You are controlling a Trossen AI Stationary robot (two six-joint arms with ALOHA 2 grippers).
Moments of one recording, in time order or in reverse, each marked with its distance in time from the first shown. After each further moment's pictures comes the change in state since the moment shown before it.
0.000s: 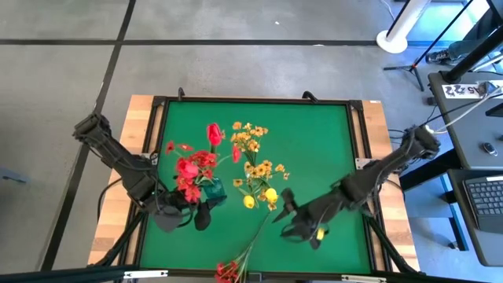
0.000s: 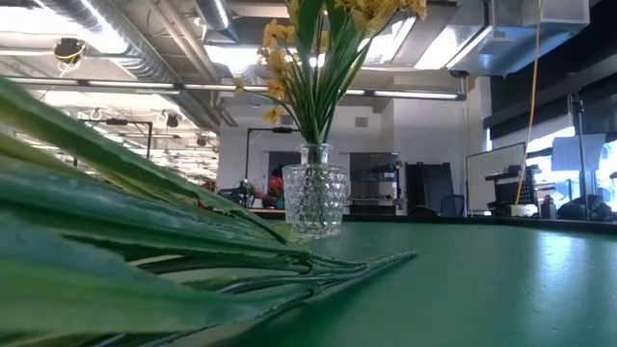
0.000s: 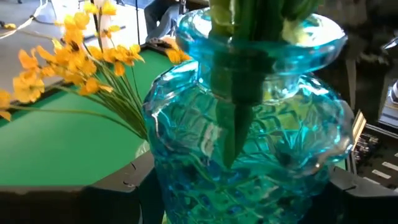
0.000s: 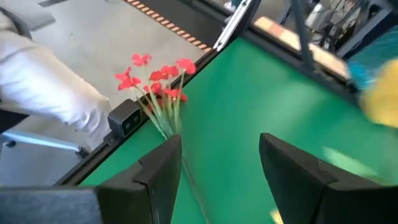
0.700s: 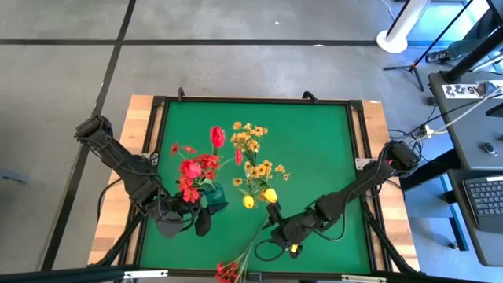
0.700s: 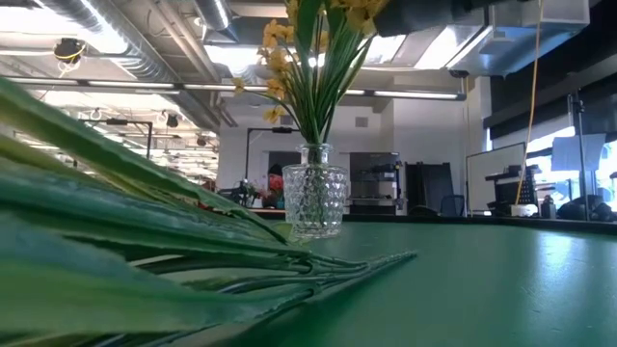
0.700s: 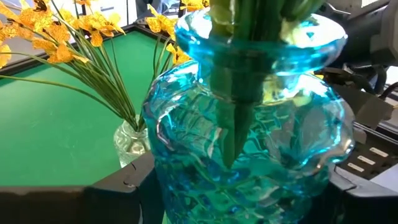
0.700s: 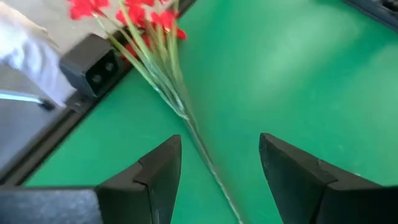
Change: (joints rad) left arm -0.023 0.036 0.000 0.014 0.044 -0.101; right arm 0.022 0.297 0.002 0.088 0.100 0.110
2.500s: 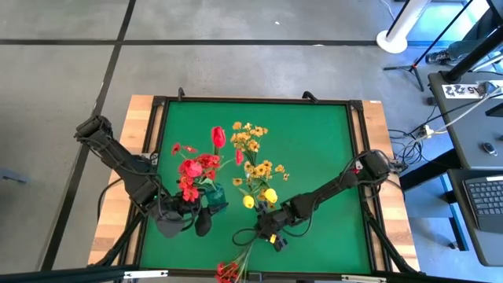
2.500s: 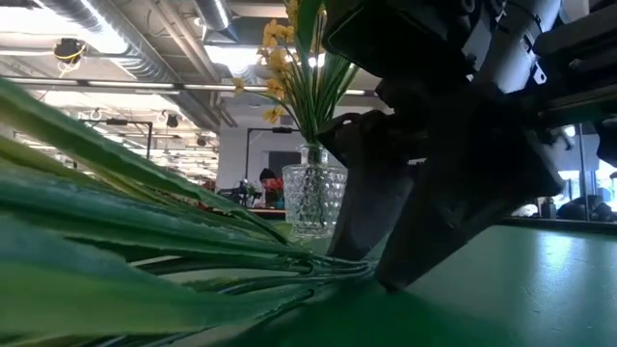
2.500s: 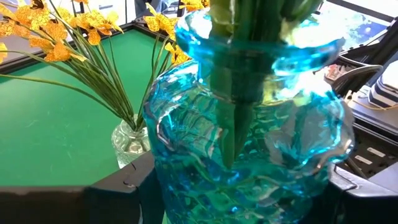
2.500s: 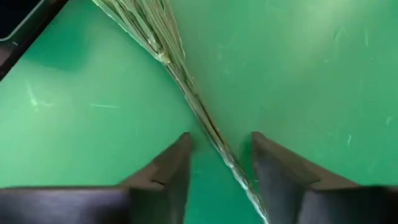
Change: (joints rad) left arm 0.007 0.000 0.000 0.007 0.010 0.000; right arm -0.146 0.290 0.039 0.054 -0.226 0.070
